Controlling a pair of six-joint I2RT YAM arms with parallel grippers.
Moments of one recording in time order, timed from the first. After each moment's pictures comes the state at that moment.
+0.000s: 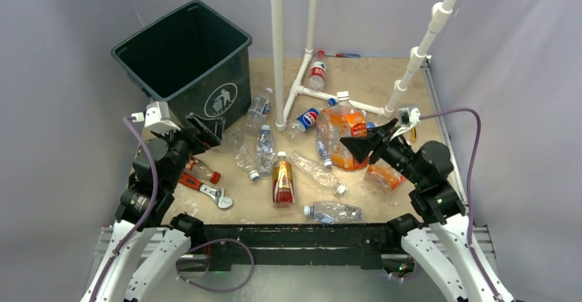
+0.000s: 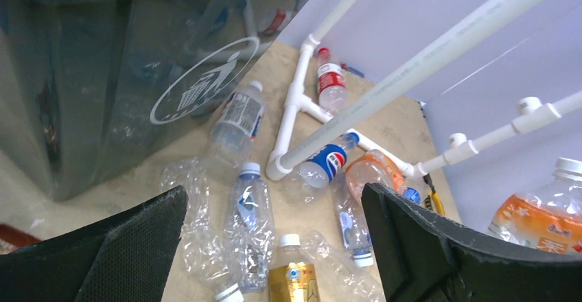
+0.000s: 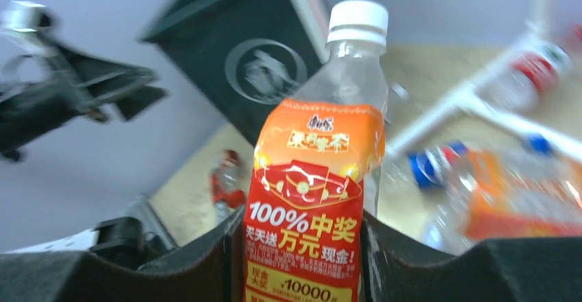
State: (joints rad) left arm -0.35 0.53 0.81 -0.43 -0.20 -0.61; right arm 0.36 0.54 0.70 -0.18 -0.32 0.44
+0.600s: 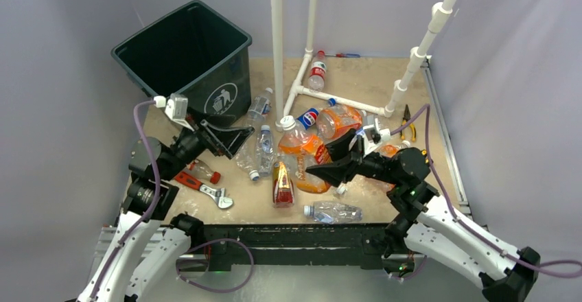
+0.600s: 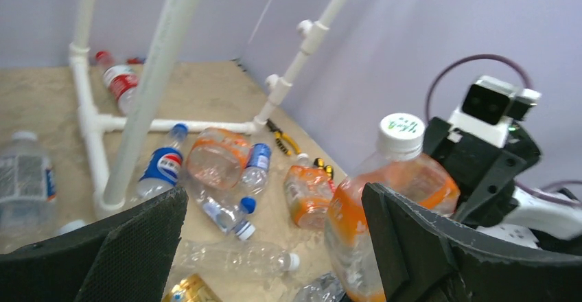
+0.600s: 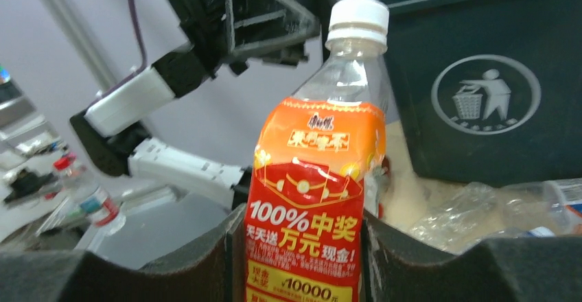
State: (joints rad) left arm -0.35 0.58 0.79 -0.07 0.39 -0.61; right arm 0.72 0.67 0.57 0.41 -0.61 0.48
